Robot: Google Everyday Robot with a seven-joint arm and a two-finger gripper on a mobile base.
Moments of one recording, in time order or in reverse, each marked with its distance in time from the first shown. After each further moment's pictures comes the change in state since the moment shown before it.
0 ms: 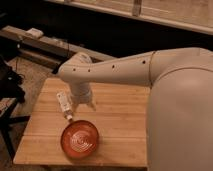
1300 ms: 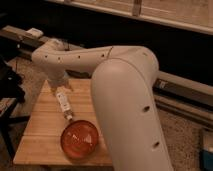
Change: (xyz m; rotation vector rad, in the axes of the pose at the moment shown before) arm -0.118 0.124 -0.005 -0.025 -0.118 -0.298
